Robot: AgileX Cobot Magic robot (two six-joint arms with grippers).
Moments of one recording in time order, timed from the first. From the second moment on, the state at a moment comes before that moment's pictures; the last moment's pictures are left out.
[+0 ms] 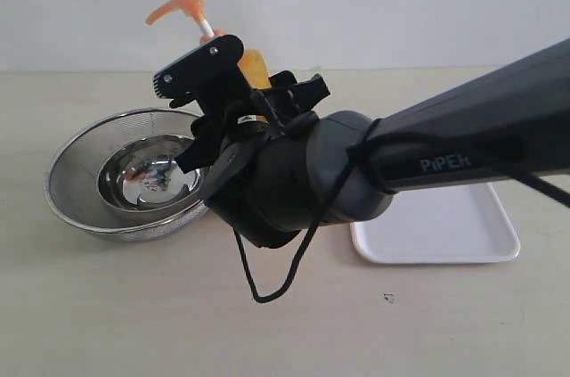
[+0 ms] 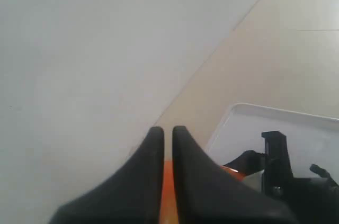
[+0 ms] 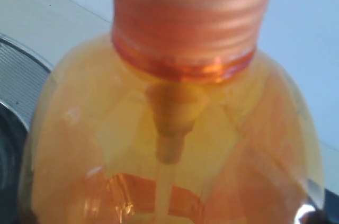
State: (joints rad) left arm -0.11 1.29 -1.07 1.74 -0.71 -1.28; right arm 1.00 2.04 -1.25 1.34 -0.80 -1.32
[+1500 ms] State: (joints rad) left arm -0.11 1.45 -1.07 1.64 -0.69 -1.39; right arm 1.00 2.04 -1.26 1.33 -0.77 -1.32
